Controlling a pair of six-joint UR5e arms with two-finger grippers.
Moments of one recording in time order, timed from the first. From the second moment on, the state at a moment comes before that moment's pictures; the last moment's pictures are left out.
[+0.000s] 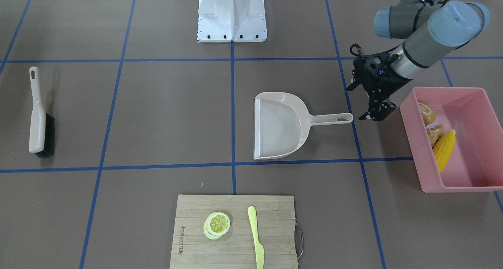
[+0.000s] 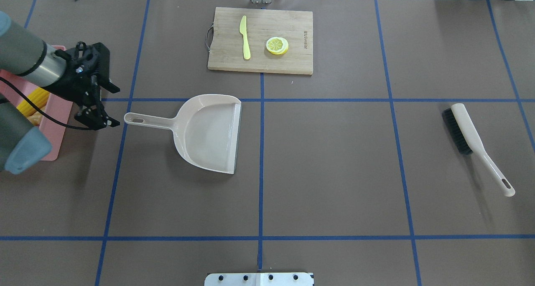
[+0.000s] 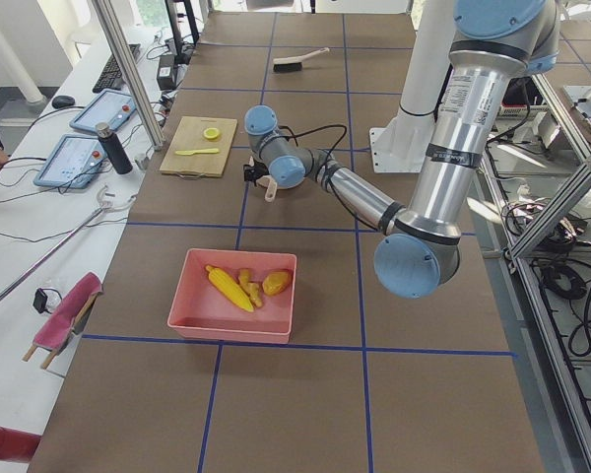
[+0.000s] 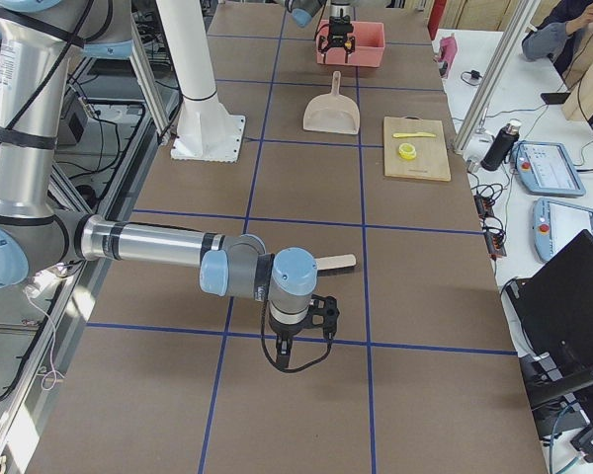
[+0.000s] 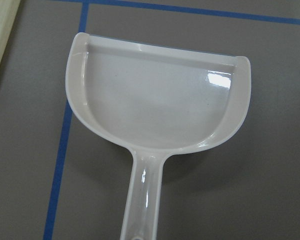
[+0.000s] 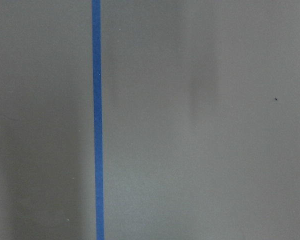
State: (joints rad) left arm -0.98 -1.82 -1.82 -1.91 -2.32 0.35; right arm 1.54 -1.81 1.74 -1.57 2.26 -0.03
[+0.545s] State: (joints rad) left arm -1.25 -1.68 -1.83 -1.88 -2.41 0.04; right arm 1.54 -1.81 1.74 -1.57 2.26 -0.03
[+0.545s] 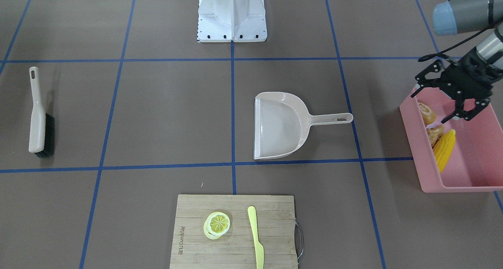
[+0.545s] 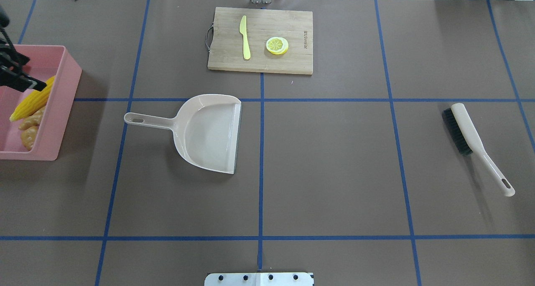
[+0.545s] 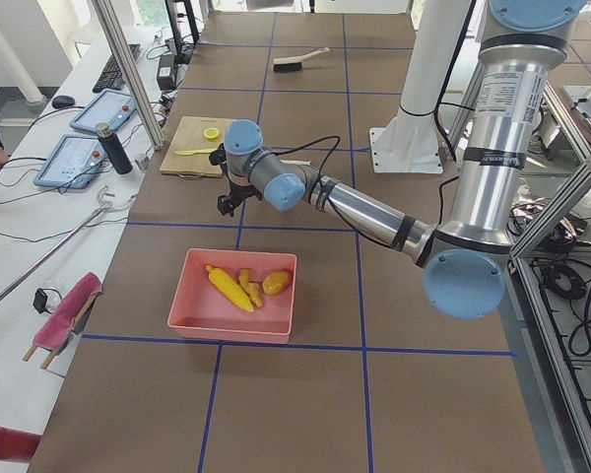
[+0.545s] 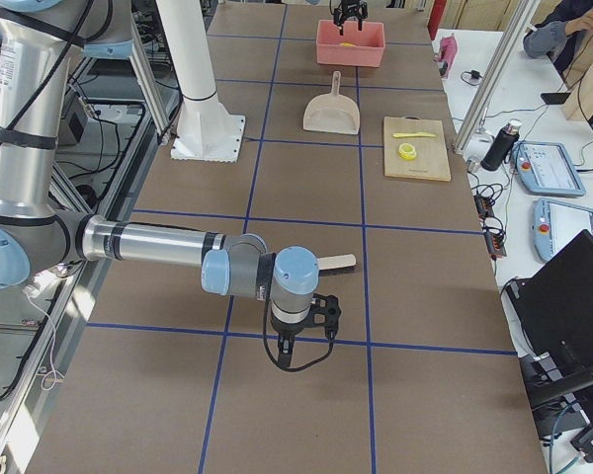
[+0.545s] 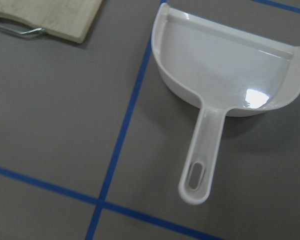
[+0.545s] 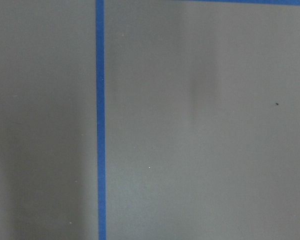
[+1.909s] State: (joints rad) left arm -1.60 -1.38 -1.73 -1.62 -2.49 -0.23; right arm 1.55 -1.81 1.74 -1.57 2.28 -0.02
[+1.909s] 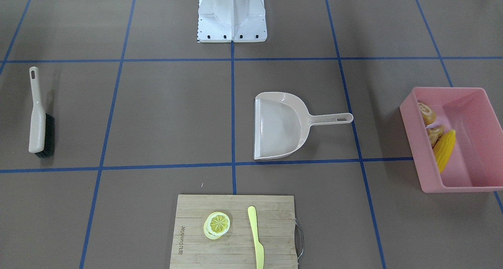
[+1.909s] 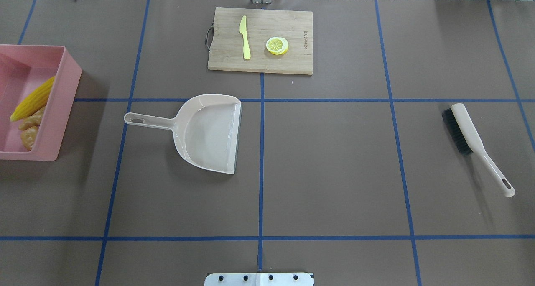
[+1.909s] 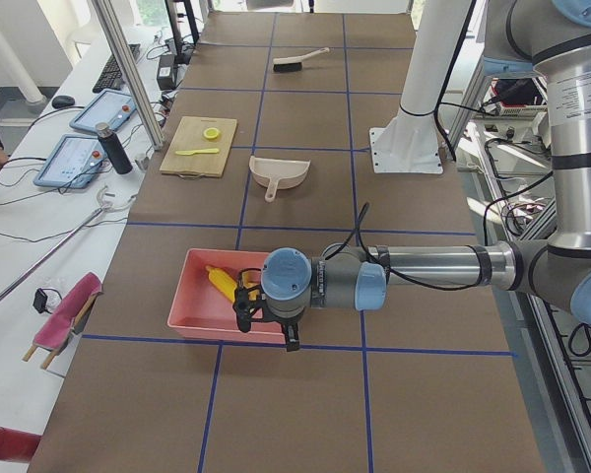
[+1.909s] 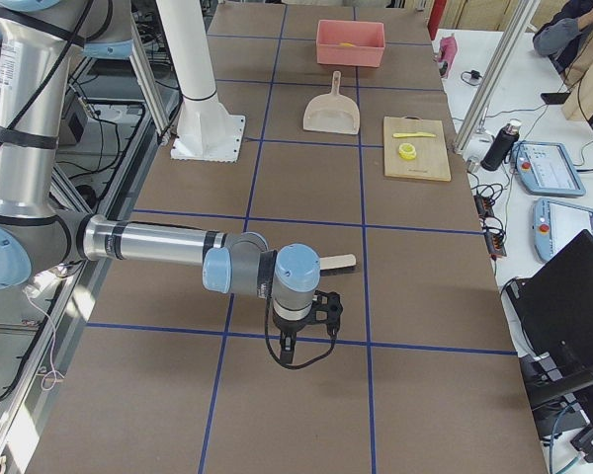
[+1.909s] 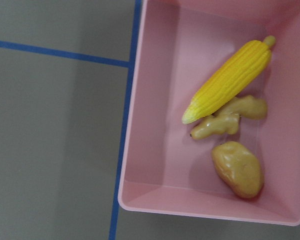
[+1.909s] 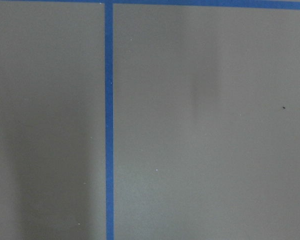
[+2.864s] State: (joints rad) left arm -1.59 -1.58 -1.64 -1.45 -2.33 -0.21; right arm 1.55 -1.81 1.76 -1.58 2.29 -0.01
